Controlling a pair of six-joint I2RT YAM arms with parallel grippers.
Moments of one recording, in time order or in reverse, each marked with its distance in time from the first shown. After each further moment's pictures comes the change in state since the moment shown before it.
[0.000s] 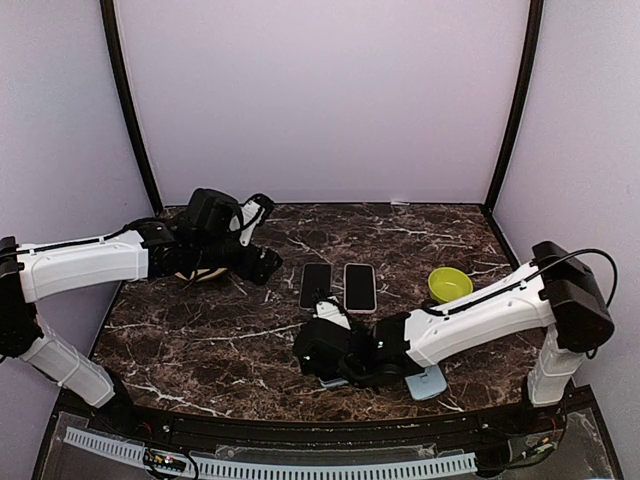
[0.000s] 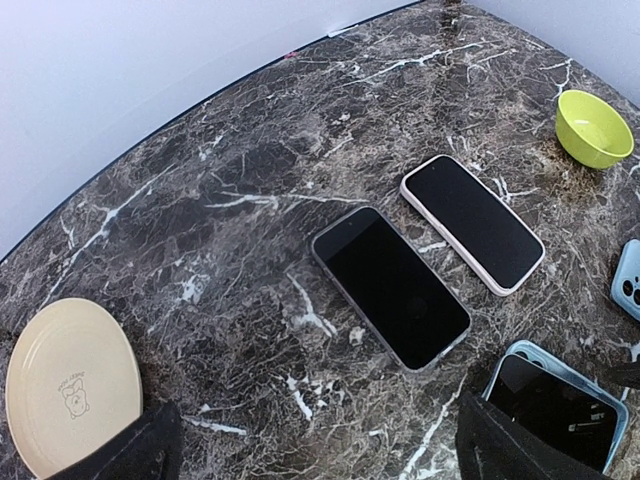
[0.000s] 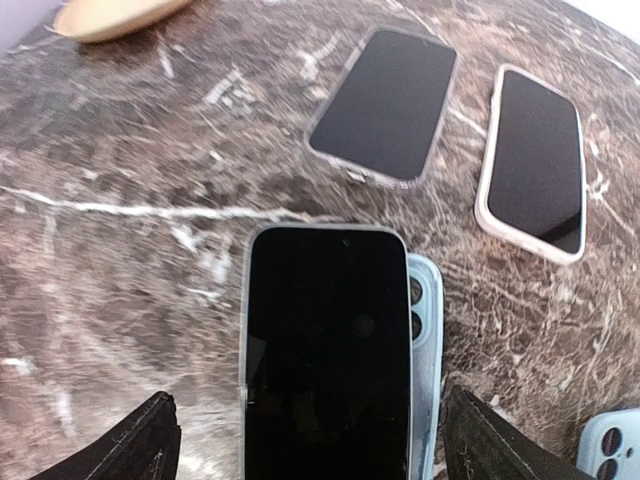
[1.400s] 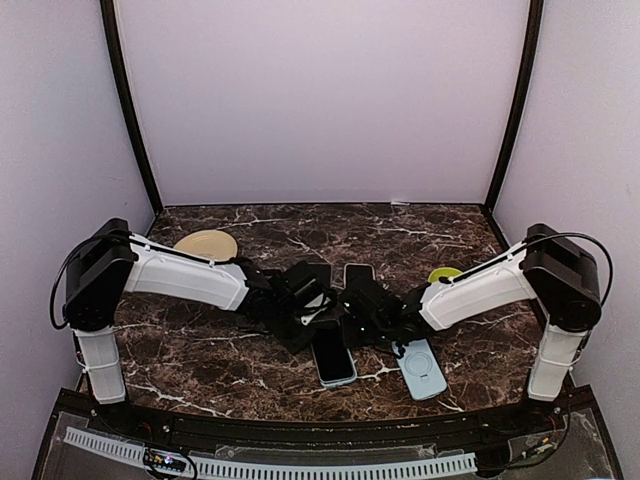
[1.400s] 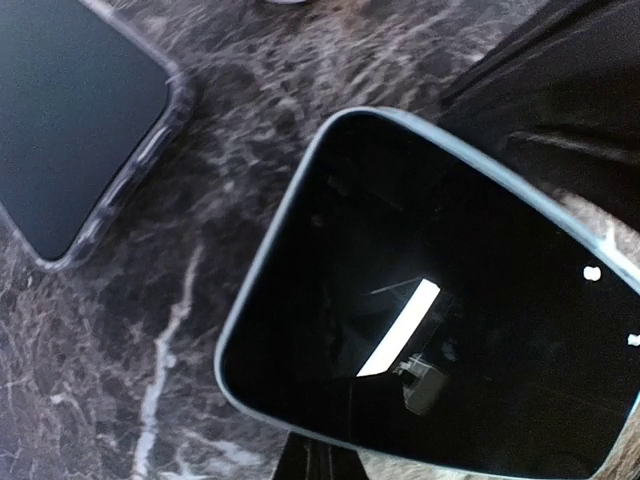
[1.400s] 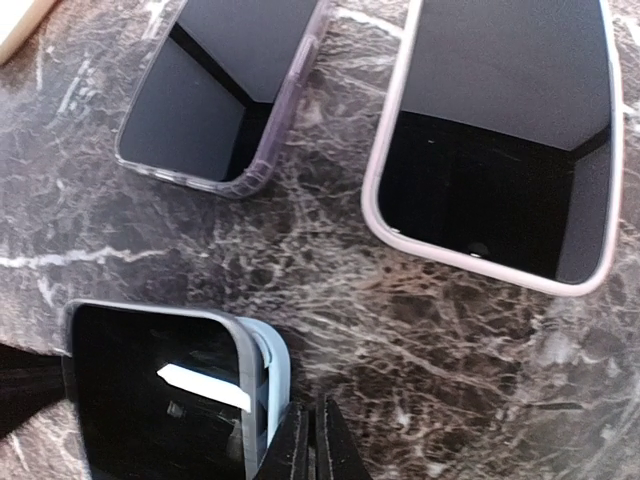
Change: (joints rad) left arm -0.262 0.491 0.165 -0.234 0.109 -0.142; right arm -0.324 -0.021 -0.171 0.174 -0.452 -0.029
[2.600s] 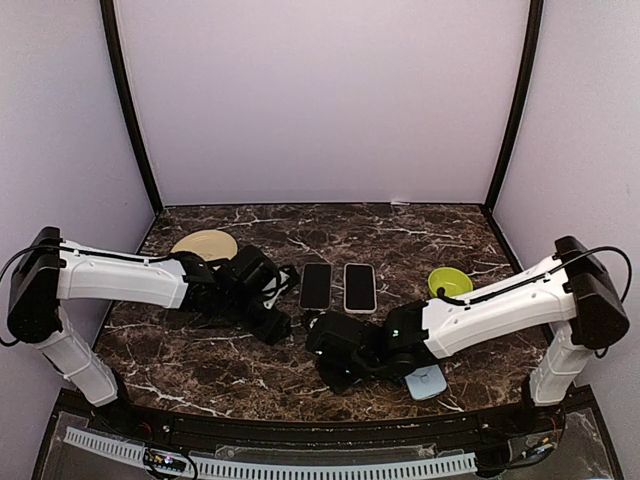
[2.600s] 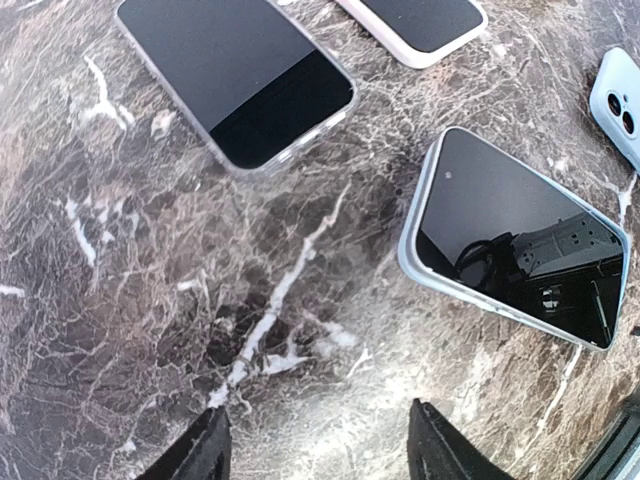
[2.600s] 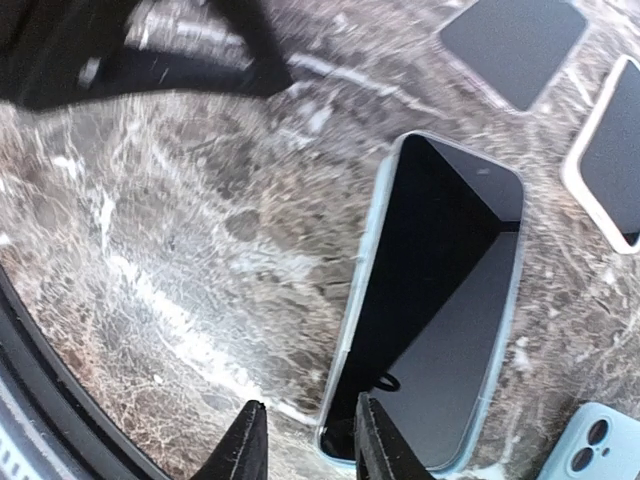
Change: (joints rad) left arm 0.075 -0.329 -0.249 0.091 -0.006 -0.084; right arm 0.301 -0.110 0.145 -0.348 0.100 -0.224
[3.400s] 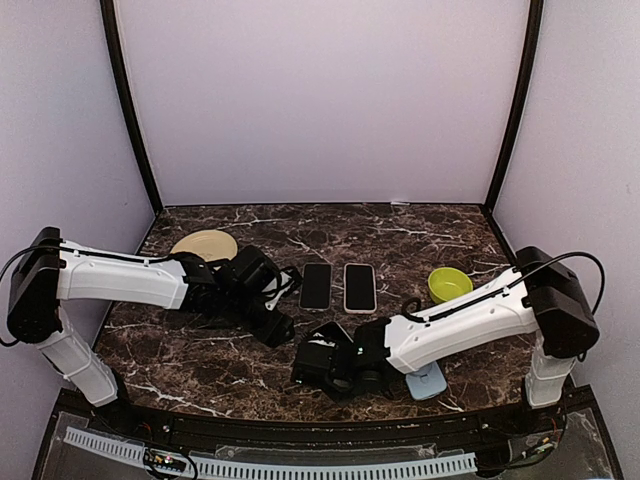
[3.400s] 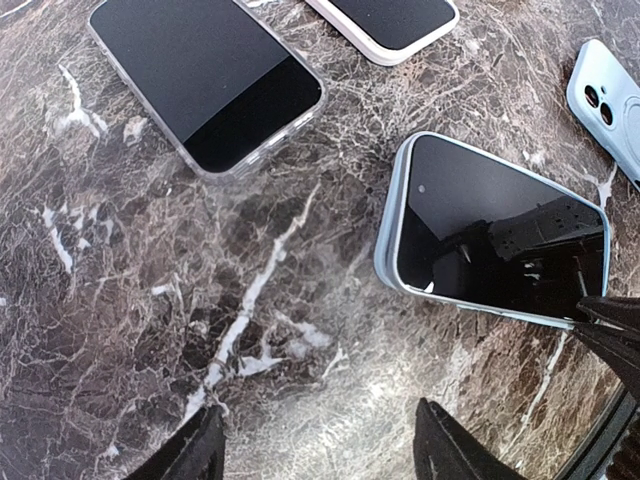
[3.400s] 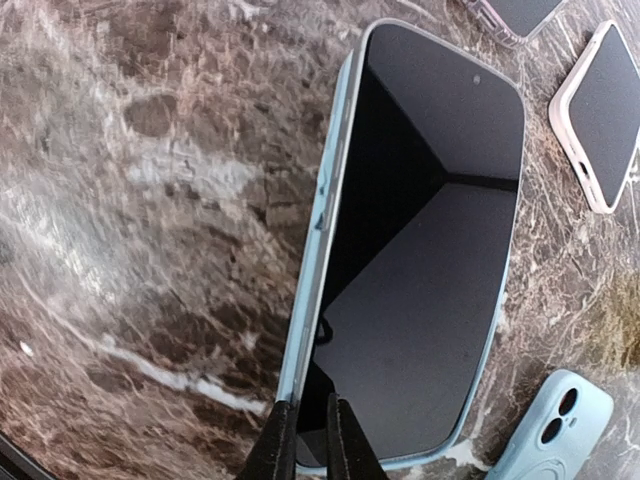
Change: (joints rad) left arm -0.001 -0.001 -0.003 0.012 0.028 -0.002; right arm 0.058 0.195 0.141 -0.283 0.135 -0.001
